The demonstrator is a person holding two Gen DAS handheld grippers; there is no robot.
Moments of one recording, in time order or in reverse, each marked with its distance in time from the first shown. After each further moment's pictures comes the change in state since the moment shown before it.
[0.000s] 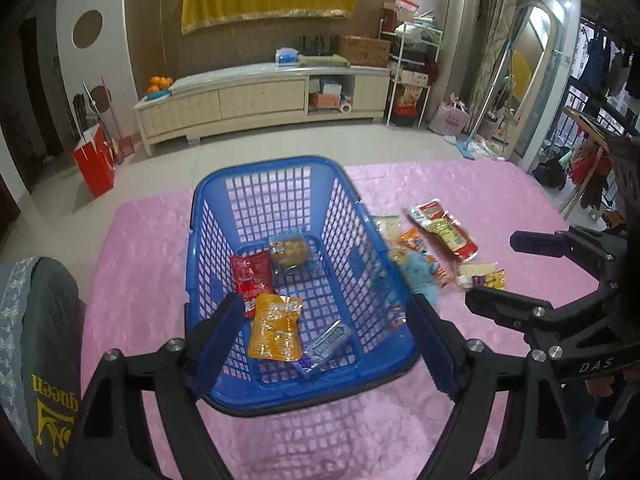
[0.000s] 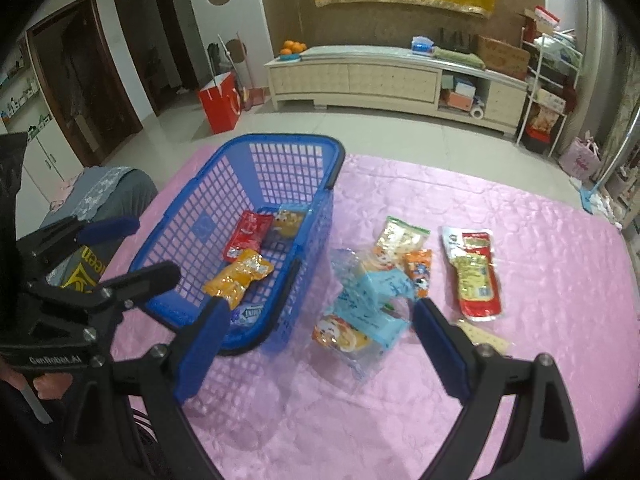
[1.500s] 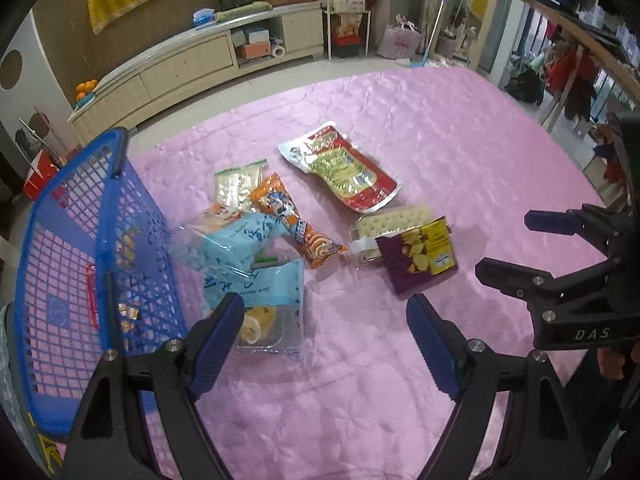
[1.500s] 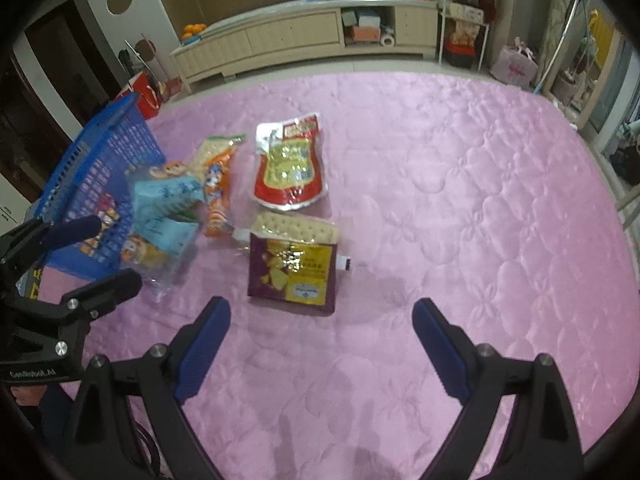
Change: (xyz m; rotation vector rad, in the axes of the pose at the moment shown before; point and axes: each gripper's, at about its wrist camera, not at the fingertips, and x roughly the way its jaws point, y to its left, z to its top) left arm 0.143 -0.175 -0.008 0.203 0.232 -0.040; right arm 0.021 -0.189 -0.097 0.247 0.142 -0.109
